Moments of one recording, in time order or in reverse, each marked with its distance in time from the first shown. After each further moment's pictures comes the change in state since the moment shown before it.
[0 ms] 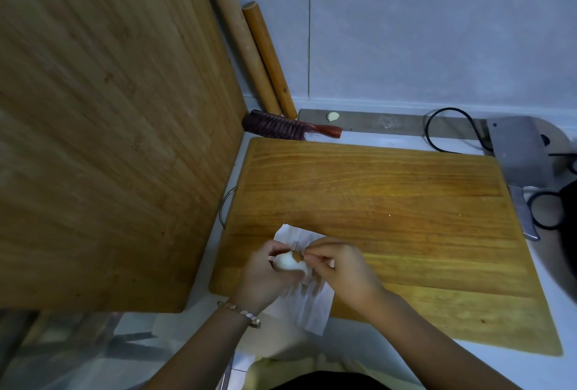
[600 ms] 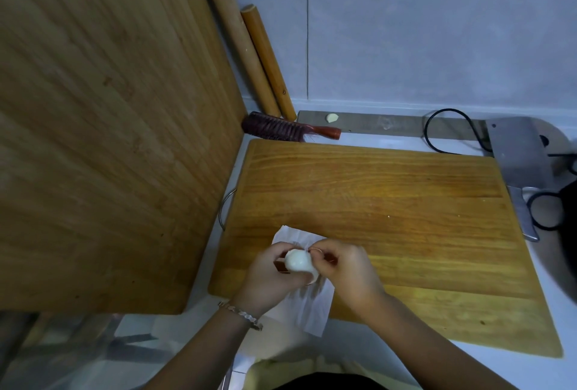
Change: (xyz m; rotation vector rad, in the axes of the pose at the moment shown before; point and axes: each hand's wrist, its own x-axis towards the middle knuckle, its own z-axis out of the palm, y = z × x) left_hand -0.002 0.009 0.005 -0.055 -0.086 0.016; right_hand -0.005 -0.002 -0.002 0.044 0.129 0.053
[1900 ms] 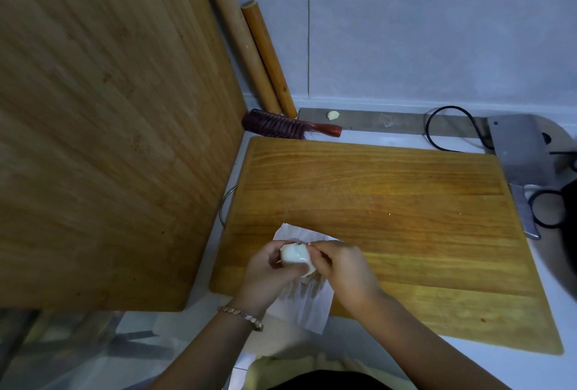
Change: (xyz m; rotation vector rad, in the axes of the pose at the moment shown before) left_hand -0.008 0.006 0.002 -0.327 0.088 -0.099; right_hand 0.000 0.002 0.007 -0.091 -0.036 -0.030
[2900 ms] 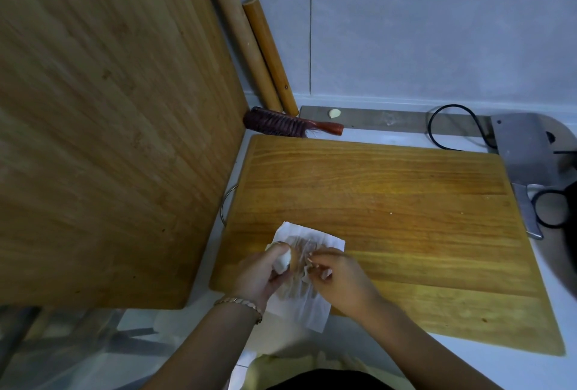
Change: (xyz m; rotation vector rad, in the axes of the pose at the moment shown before) left_hand 0.010 -0.002 -0.006 -0.364 0.203 -0.400; right_hand -0.008 0.013 0.010 -0.032 -0.152 0.087
